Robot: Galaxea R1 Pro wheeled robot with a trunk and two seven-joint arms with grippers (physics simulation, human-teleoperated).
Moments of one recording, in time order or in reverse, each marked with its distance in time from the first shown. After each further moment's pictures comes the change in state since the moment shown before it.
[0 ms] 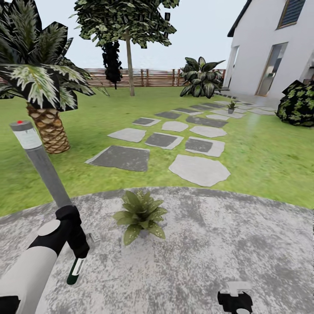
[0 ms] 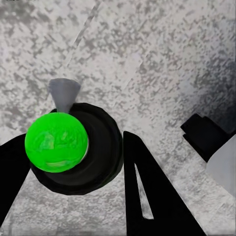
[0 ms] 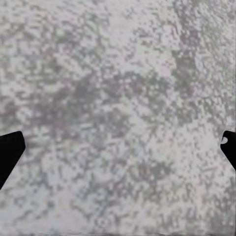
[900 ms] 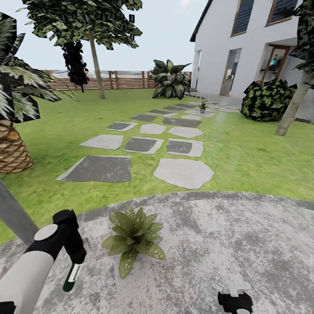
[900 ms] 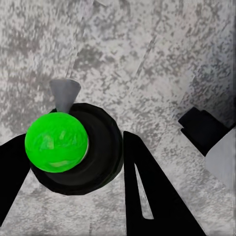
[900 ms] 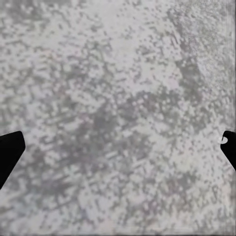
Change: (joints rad) left arm 0.029 0.017 0.004 0.005 0.012 -0.012 0.001; right arm 0.000 0.000 0.001 0.003 0.001 -0.001 -0.001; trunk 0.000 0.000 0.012
